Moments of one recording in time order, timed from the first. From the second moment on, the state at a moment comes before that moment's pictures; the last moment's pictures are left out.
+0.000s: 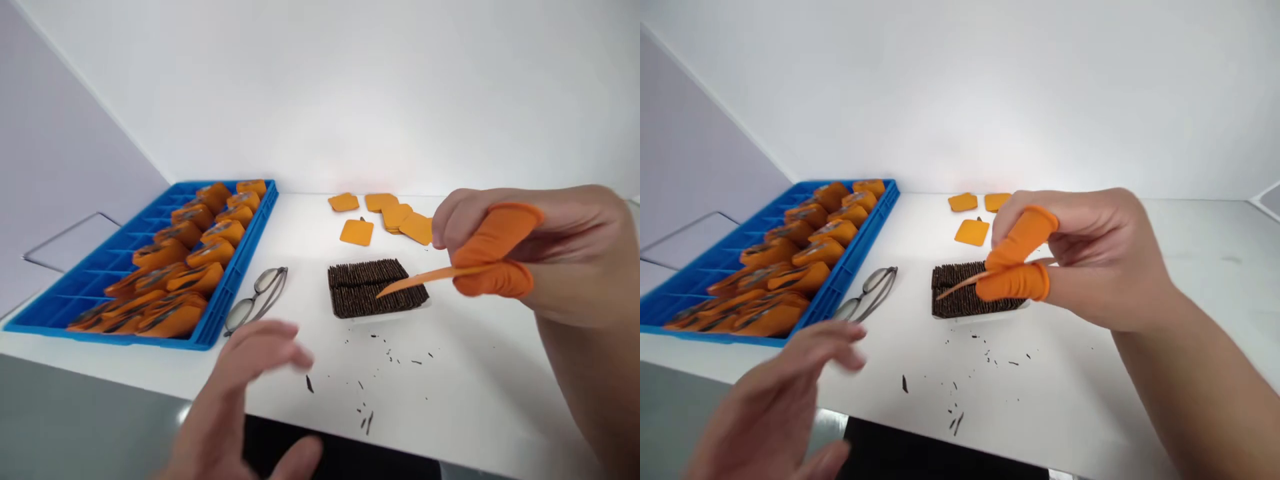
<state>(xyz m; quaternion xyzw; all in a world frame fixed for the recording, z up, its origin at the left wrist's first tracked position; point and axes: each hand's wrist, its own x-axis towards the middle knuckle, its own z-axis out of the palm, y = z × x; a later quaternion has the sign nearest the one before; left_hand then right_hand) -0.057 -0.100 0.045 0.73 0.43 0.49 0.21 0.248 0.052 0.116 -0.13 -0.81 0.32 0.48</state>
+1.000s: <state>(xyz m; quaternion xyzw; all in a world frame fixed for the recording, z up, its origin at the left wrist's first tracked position) 0.010 0.061 0.114 0.86 0.23 0.43 -0.12 0.235 0.057 0.108 -0.29 -0.81 0.43 0.27</state>
